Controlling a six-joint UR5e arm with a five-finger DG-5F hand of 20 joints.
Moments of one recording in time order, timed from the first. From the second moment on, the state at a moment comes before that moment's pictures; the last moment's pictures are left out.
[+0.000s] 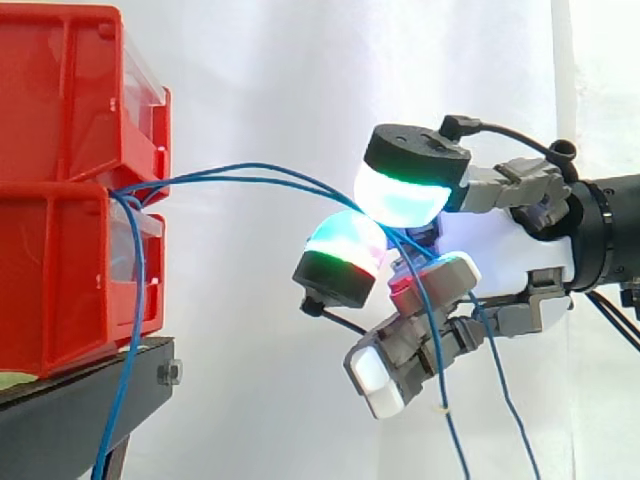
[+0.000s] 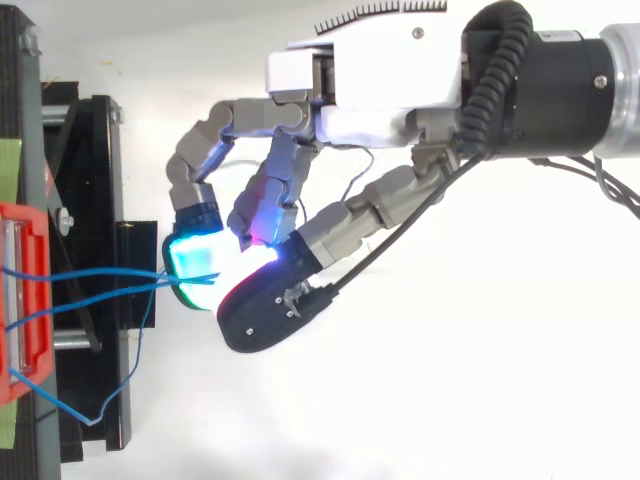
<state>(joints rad) 0.01 -2.32 -1.03 -3.05 -1.60 -0.07</state>
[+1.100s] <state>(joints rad) 0.01 -2.32 -1.03 -3.05 -1.60 -0.07</state>
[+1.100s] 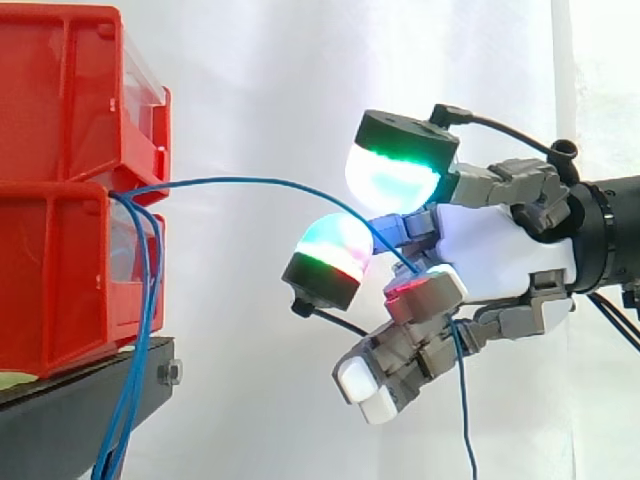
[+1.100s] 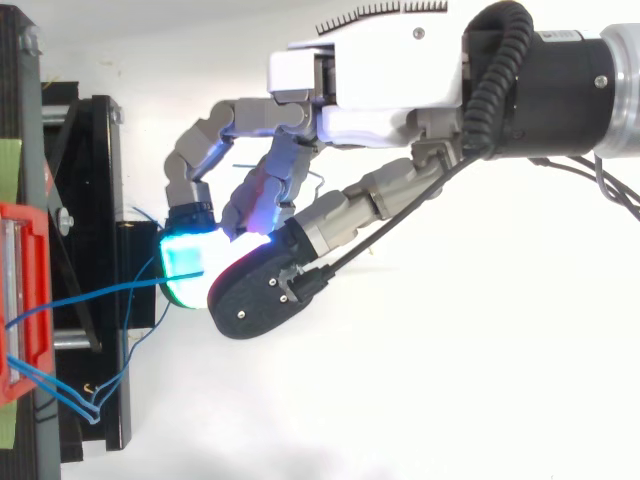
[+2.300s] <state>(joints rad) 0.01 -2.32 -1.03 -3.06 -1.59 -0.06</state>
